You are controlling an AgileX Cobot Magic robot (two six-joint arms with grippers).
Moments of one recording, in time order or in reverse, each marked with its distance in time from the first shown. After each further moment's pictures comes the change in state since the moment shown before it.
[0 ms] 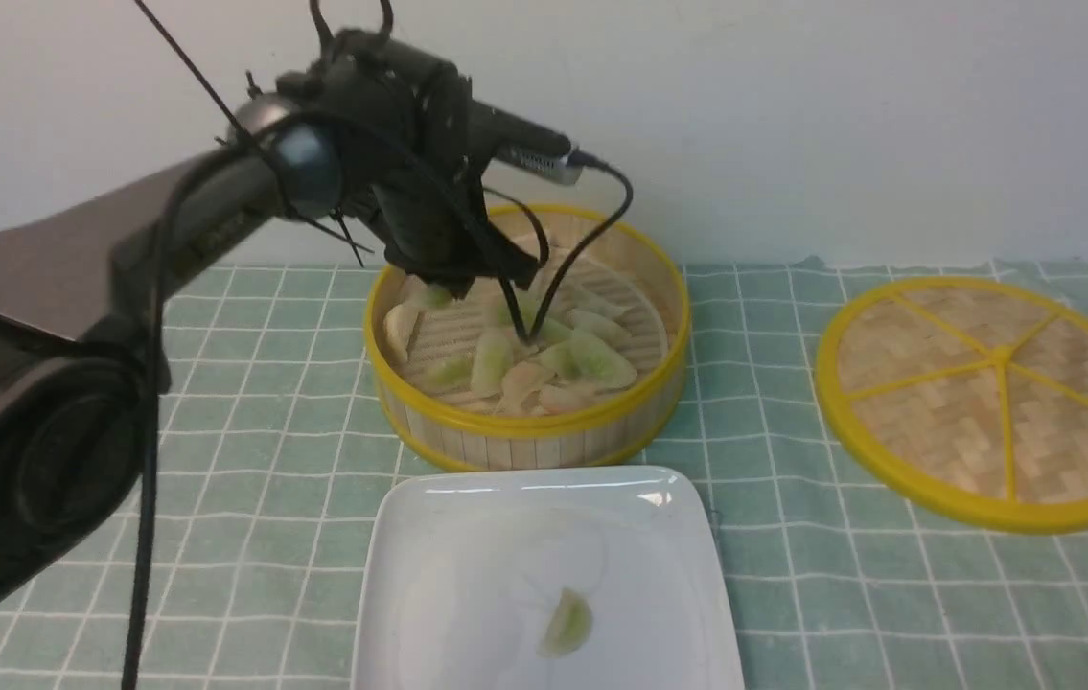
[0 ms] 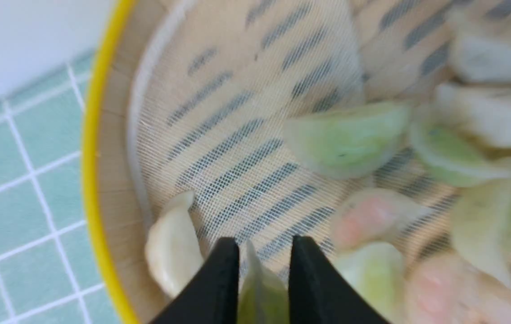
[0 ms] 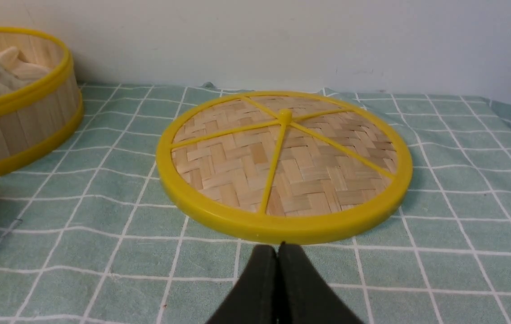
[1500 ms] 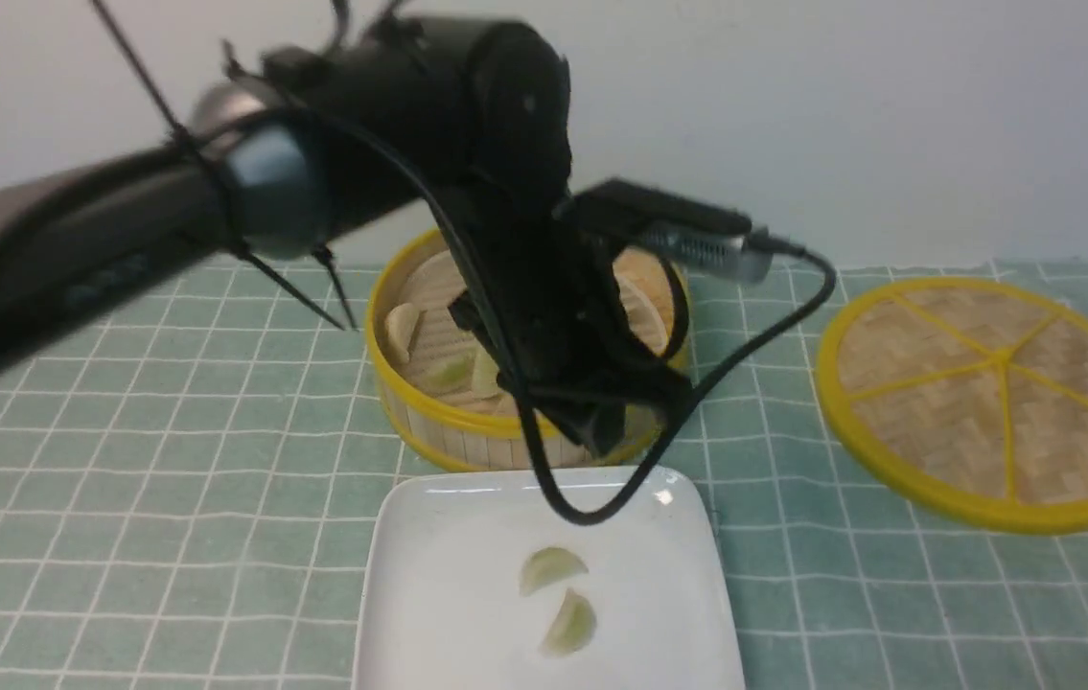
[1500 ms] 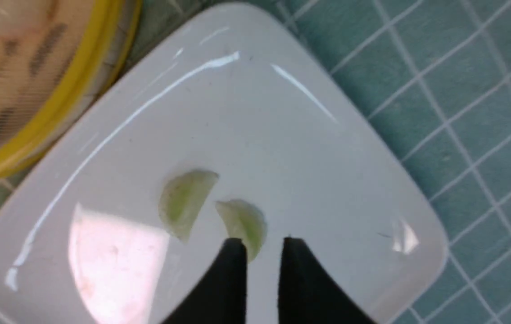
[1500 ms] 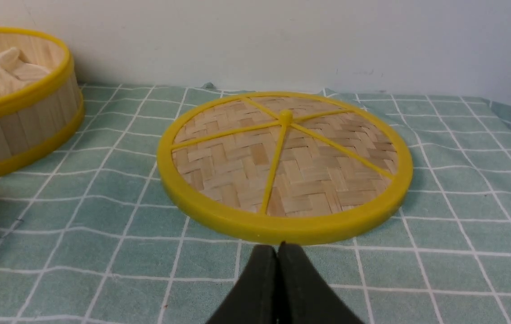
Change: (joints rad) right arm 0.000 0.000 0.000 0.000 0.000 0.000; left arm -0.234 -0.348 0.315 -0.350 0.214 0.115
